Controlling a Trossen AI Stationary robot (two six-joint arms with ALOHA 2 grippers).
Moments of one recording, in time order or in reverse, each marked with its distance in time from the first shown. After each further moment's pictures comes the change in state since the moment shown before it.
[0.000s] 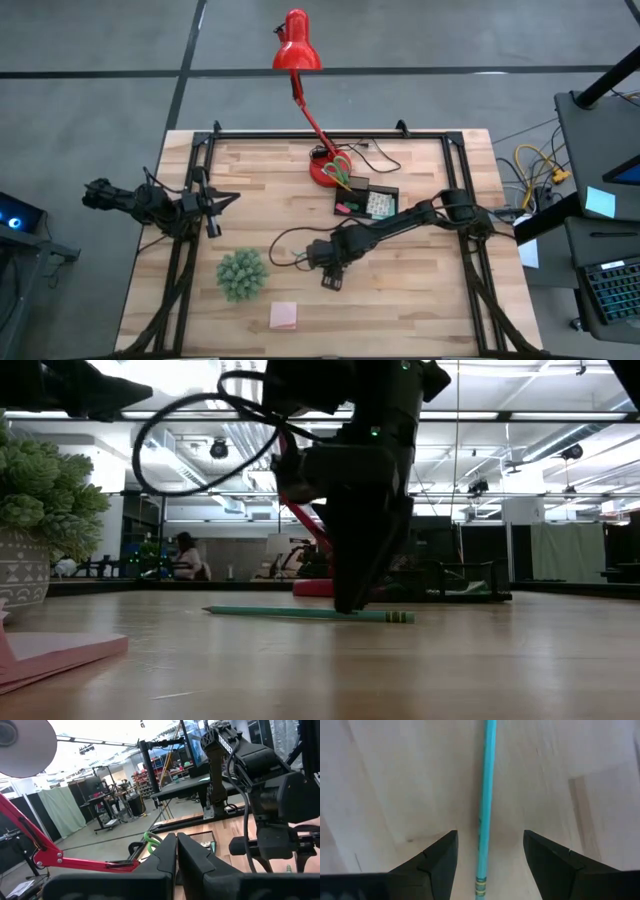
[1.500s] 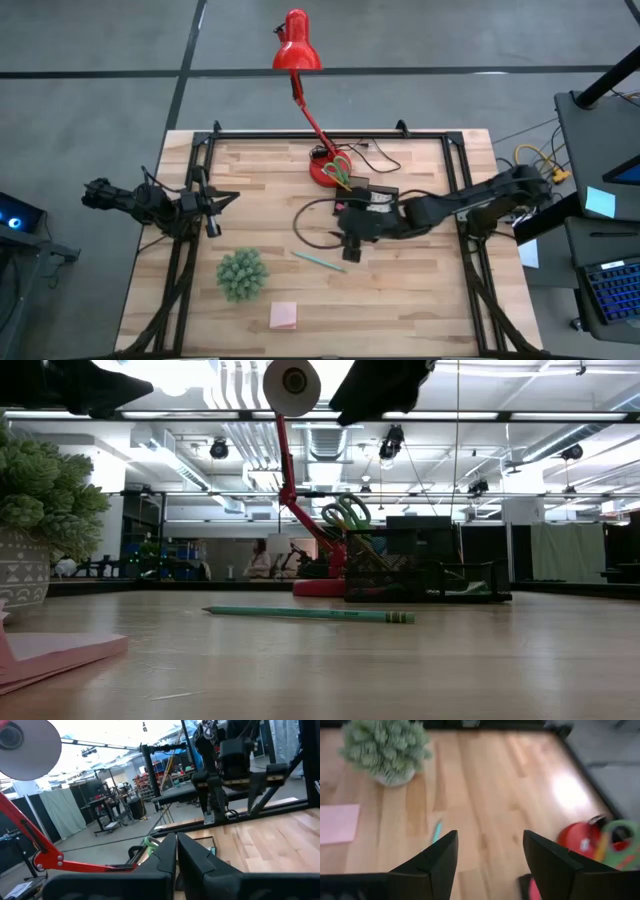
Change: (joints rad) left arm 0.000 0.009 0.000 0.034 -0.001 -0.006; right arm 0.005 -0.585 -0.350 0.384 0.408 -0.340
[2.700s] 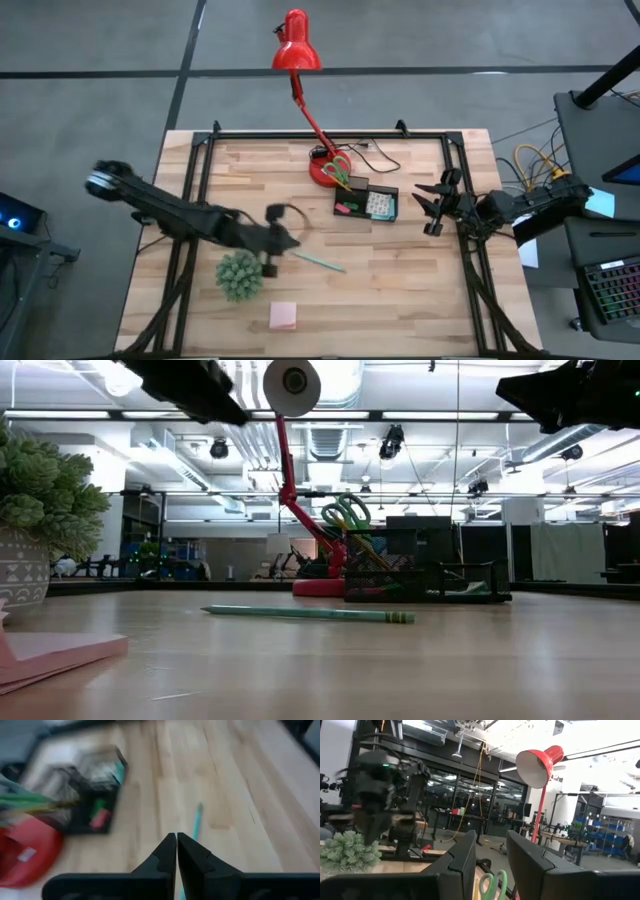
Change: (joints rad) left arm -0.031 1.123 0.642 -0.257 0.234 -0.429; right arm 0.044 -1.268 -1.234 1.081 0.141 -0.624
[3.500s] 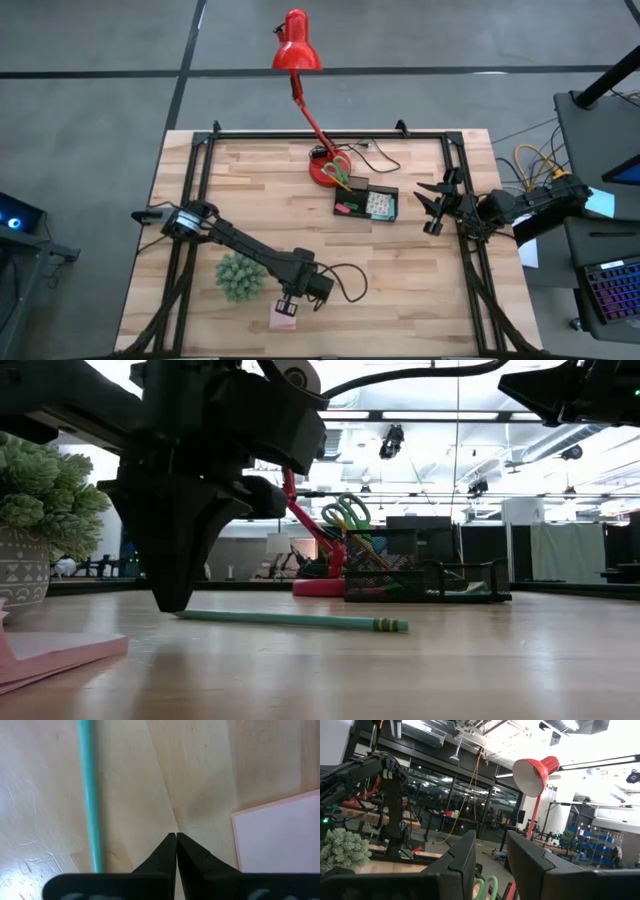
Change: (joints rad) left arm -0.061 0.826 0.706 -0.745 0.371 -0.071; right arm 0.000 -0.010 0.000 0.023 0.000 -0.088
